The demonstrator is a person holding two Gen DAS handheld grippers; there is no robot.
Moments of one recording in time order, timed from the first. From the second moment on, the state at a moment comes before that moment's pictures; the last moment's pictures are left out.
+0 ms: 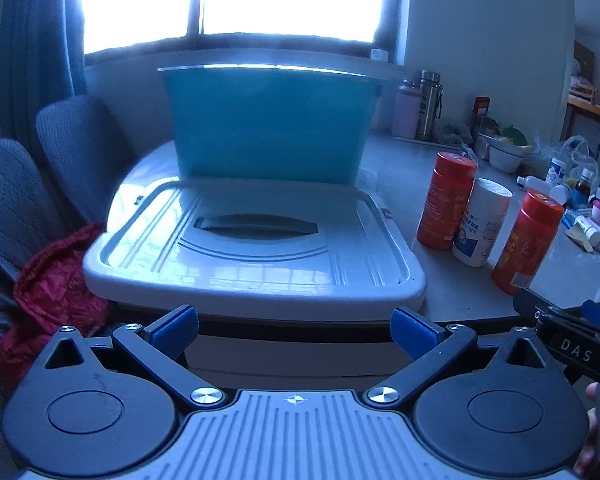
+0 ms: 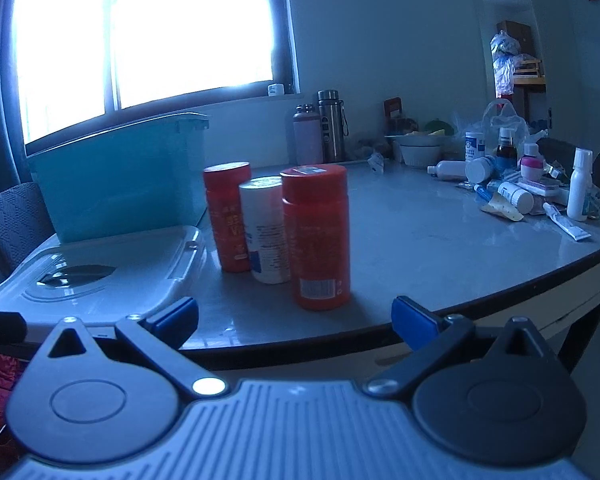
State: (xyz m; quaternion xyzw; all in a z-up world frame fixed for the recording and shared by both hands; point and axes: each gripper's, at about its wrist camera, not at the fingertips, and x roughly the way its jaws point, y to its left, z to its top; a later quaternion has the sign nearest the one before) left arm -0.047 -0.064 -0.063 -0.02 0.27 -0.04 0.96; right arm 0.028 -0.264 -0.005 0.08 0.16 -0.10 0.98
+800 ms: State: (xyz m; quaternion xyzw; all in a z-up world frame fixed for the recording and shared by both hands) left arm -0.037 -0.086 -0.064 0.00 0.24 -0.10 0.96; right arm 0.079 -0.279 -0.024 0.06 0.15 -0.09 0.98
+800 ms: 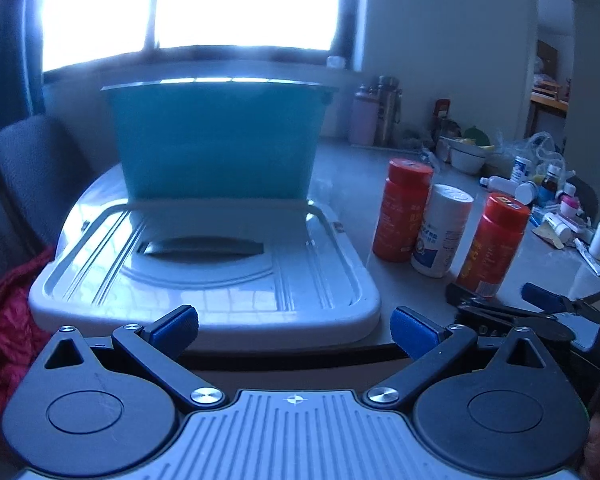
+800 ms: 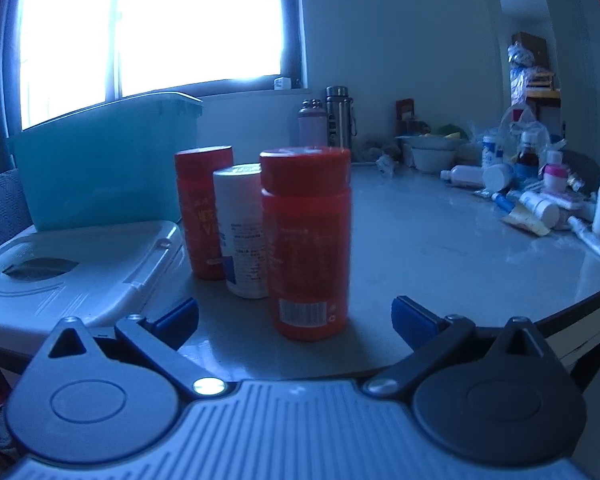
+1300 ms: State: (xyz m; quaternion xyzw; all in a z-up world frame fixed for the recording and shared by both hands) left arm -0.026 -0.078 -0.066 0.00 0.25 -0.11 0.96; right arm 0.104 -0.287 -0.026 0.05 0.15 -0.08 0.98
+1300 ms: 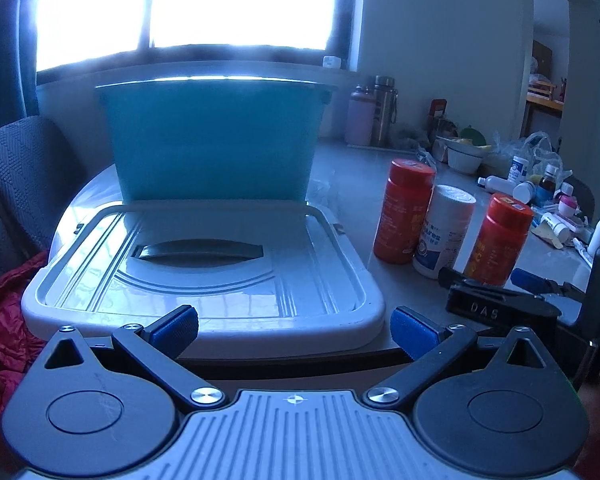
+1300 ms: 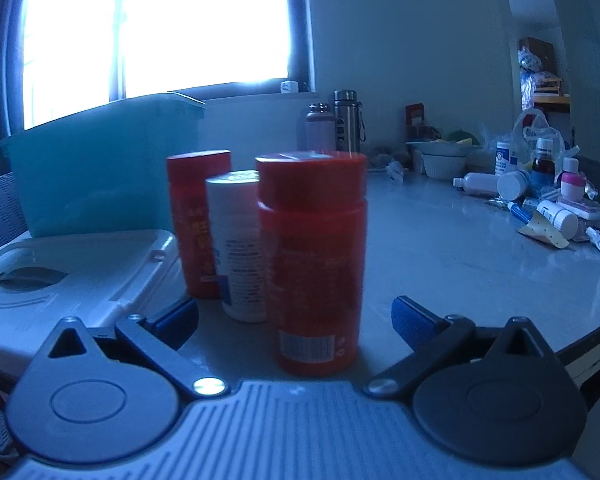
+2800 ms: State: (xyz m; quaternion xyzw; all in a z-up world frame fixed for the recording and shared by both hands) left arm -0.003 -0.111 -0.068 0.00 0.24 -0.14 0.96; right arm 0.094 -0.300 -0.010 0.07 0.16 -0.05 0.98
